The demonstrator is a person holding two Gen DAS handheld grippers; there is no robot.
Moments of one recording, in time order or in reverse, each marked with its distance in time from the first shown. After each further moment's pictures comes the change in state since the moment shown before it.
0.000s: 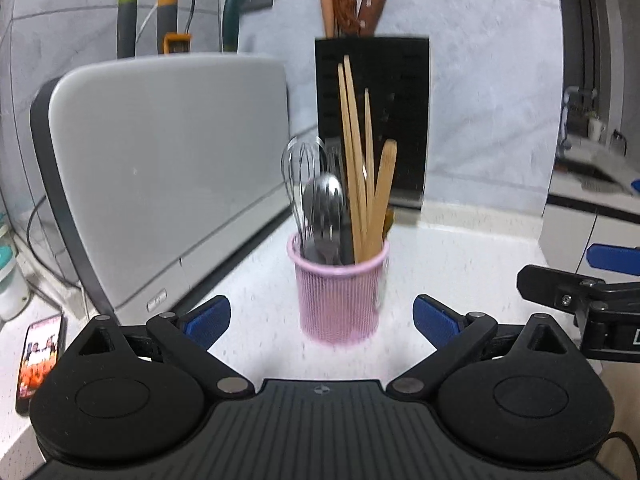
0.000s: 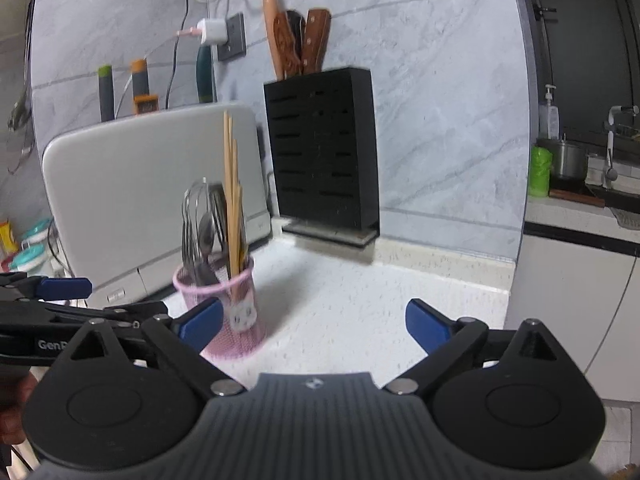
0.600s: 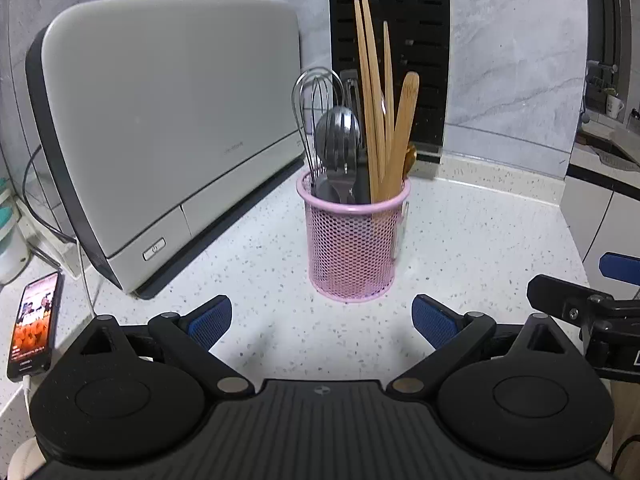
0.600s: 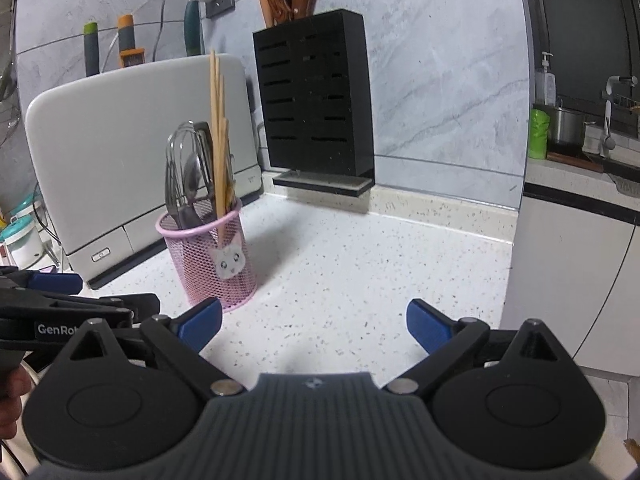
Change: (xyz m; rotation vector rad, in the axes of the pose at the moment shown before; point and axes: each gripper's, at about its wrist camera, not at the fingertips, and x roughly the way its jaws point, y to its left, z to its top) left arm 0.024 0.001 -0.018 -0.020 0.106 0.030; right arm 0.023 -0.003 -0.029 0.019 0.091 -0.020
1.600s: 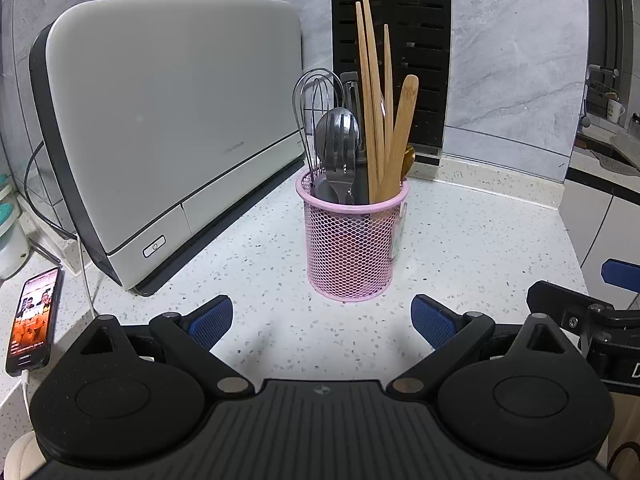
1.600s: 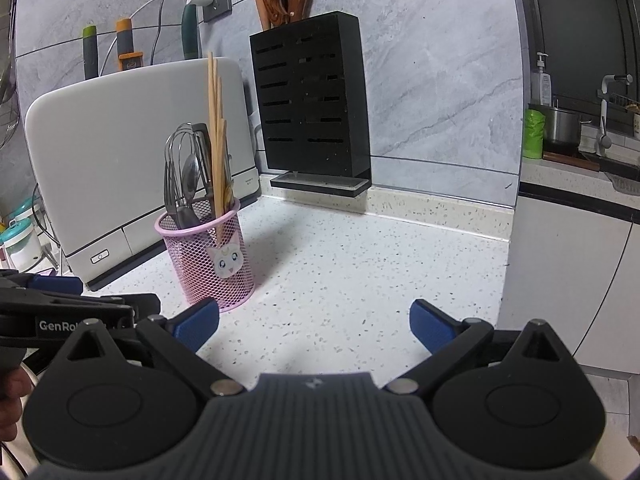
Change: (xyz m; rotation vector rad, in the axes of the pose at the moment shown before) left arm -0.004 0.000 0.001 -0.013 -0.007 -0.001; right arm -0.003 0.001 -0.004 0.007 -0.016 -0.008
